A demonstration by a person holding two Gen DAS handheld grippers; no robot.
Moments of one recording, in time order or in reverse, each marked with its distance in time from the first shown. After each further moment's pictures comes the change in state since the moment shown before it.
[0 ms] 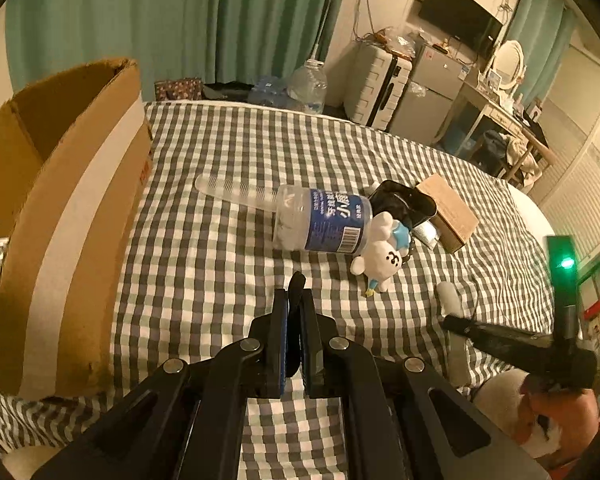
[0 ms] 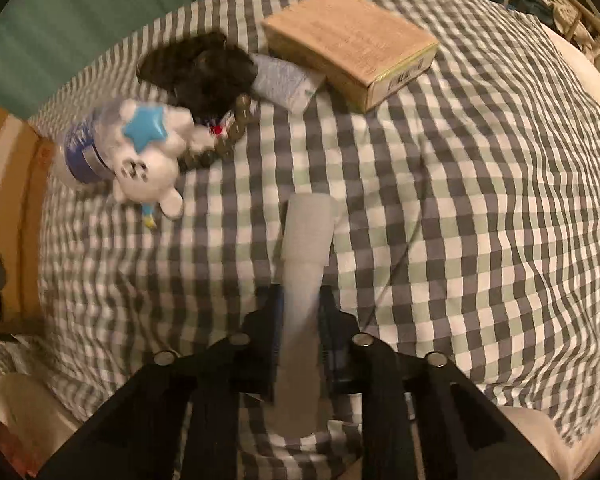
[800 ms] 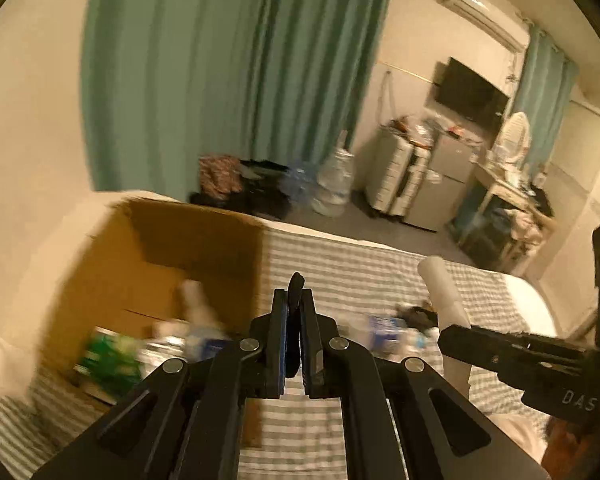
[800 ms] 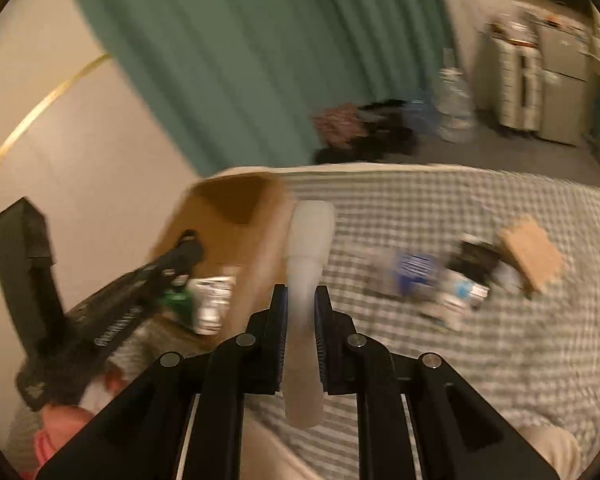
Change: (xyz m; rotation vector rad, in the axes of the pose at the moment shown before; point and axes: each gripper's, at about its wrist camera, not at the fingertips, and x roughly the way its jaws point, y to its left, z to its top) left arm -0.167 0.115 0.061 -0.072 -0.274 0.074; right arm -0.178 0.226 0.005 -0.350 -0.256 0.419
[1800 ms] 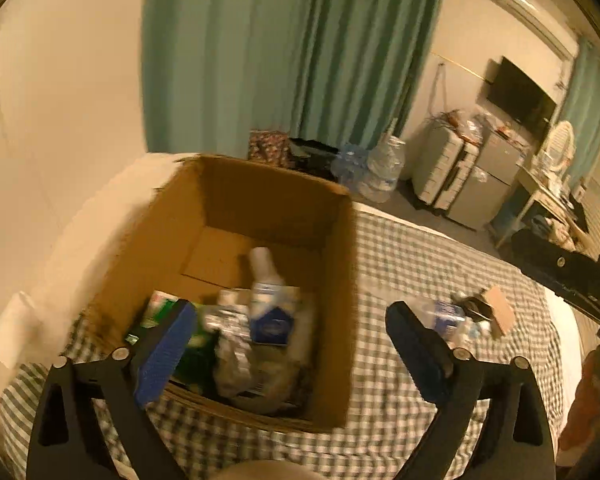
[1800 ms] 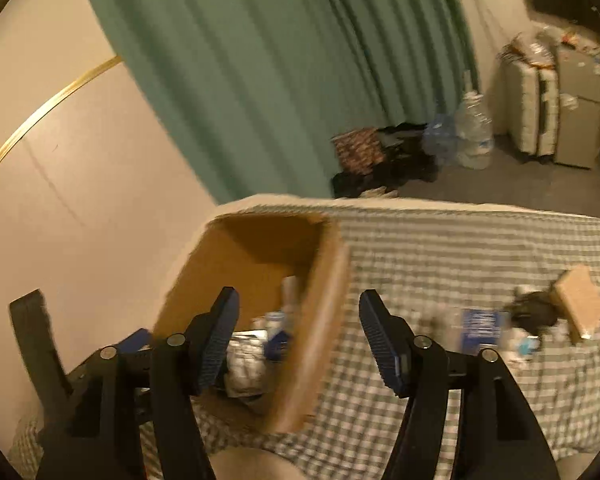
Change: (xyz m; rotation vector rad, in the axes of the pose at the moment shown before) left arm 0.016 0.038 -0.025 -0.086 0.075 0.095; right arm 0.030 0.008 0.021 0.017 -0.112 -0.080
